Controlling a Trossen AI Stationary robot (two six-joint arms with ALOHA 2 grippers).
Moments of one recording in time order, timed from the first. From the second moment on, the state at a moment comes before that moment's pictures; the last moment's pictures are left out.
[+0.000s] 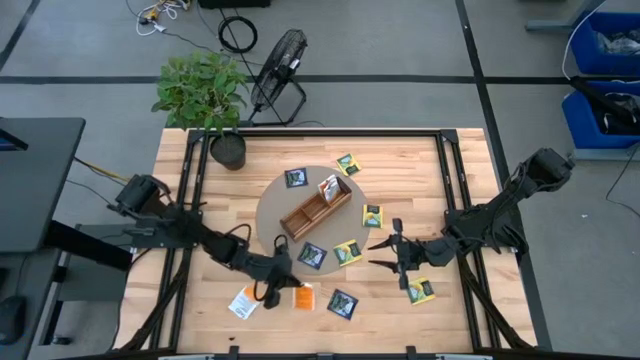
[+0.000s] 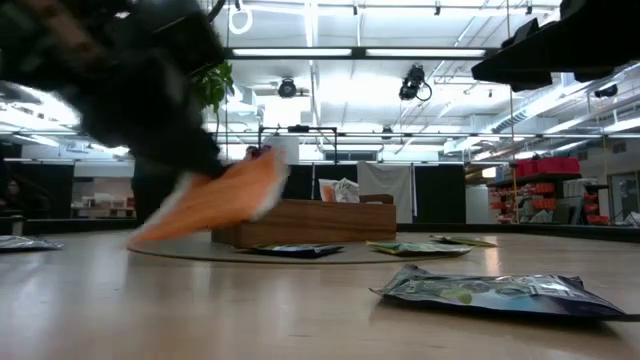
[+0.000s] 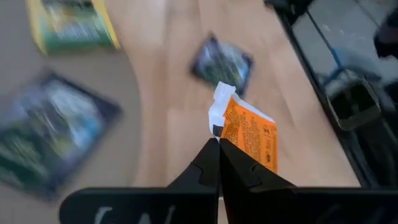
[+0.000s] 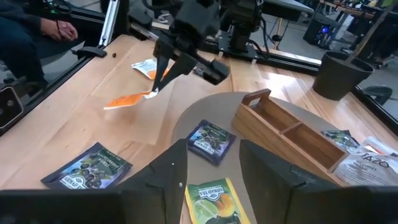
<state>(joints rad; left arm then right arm) -0.48 1.70 0.63 0.56 -0.17 -0.48 0.61 1.21 0.39 0.48 0.57 0.00</state>
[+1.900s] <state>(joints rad) -0.13 1.69 0.89 0.49 -0.28 -0.04 0.20 1.26 0.56 0.35 0.22 0.18</state>
